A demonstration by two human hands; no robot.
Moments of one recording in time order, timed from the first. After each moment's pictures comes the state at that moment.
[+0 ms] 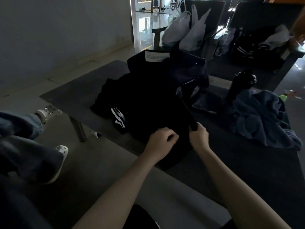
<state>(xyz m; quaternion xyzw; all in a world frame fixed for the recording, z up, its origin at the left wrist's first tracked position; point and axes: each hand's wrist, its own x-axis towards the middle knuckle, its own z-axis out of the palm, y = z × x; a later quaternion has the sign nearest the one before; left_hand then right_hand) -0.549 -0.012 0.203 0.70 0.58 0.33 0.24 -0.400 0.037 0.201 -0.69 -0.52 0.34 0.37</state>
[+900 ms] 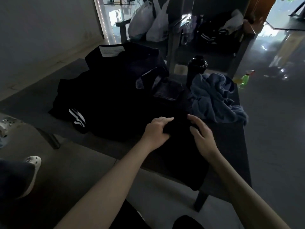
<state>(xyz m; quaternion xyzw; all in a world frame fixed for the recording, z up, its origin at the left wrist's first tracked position) -0.427 0.002 0.206 0.77 0.53 0.24 0.25 -0.239 -0.031 0.198 -0.56 -0.63 0.29 0.45</state>
